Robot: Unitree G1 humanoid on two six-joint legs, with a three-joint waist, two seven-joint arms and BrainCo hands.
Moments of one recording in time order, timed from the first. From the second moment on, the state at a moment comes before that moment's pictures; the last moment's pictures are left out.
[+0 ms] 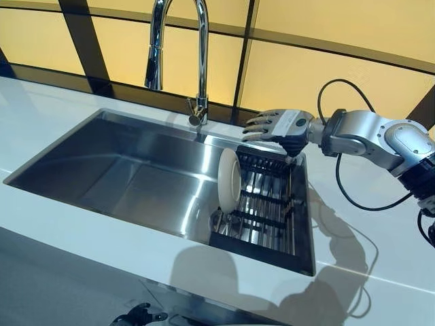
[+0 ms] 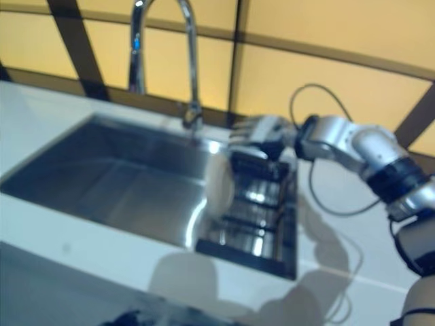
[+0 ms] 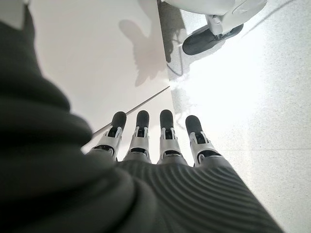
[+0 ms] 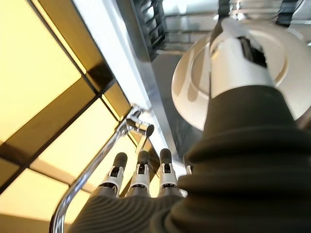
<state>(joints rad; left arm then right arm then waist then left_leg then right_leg) 0.06 0.35 -0.28 1.05 0.11 0.03 -0.05 -1.16 -1.00 0.79 0.28 -0.69 -0.58 0.25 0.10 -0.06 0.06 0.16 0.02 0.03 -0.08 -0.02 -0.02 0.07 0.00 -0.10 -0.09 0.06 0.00</state>
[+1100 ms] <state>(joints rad) 0.06 0.31 -0.28 1.08 0.11 0.01 -0.04 -1.18 -0.85 0.84 0.20 -0.64 -0.58 0.36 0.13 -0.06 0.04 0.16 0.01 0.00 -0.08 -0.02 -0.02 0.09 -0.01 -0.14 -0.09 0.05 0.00</state>
